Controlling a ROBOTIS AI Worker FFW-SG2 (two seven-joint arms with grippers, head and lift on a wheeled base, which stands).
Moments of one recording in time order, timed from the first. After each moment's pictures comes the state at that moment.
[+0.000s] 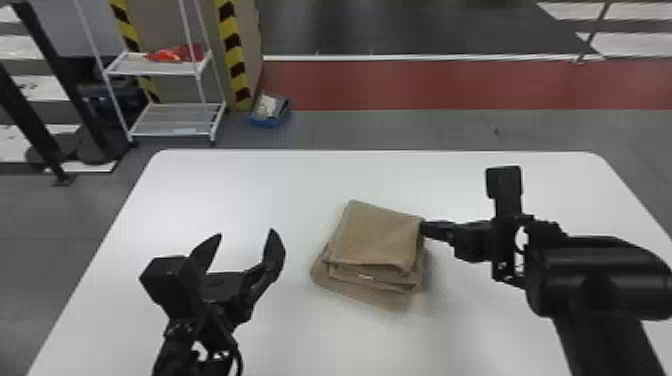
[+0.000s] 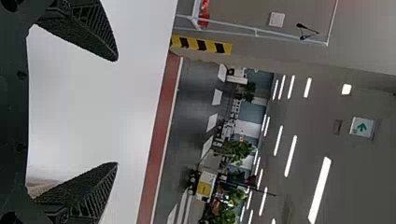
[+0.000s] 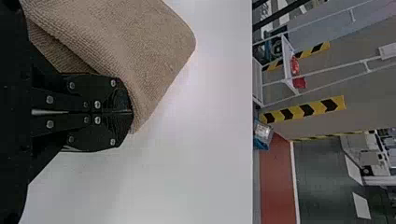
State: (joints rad) left arm 0.34 0.12 -0.15 -1.85 0.27 0.01 0.12; right arm -0.23 -0.03 -0.05 -1.47 0.11 0.78 0.60
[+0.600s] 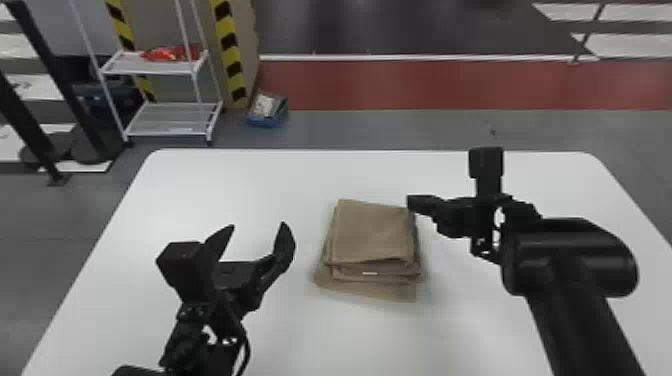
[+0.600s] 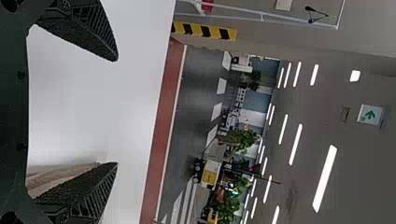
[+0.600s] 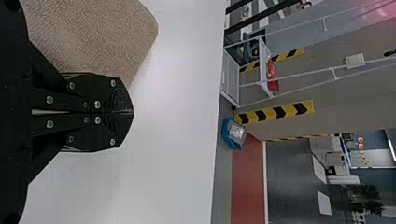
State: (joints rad) left arm 0.27 0.15 -0.20 -1.80 0.30 0.03 0.12; right arm -0.34 0.00 -0.05 -1.29 0.11 0.59 0.56
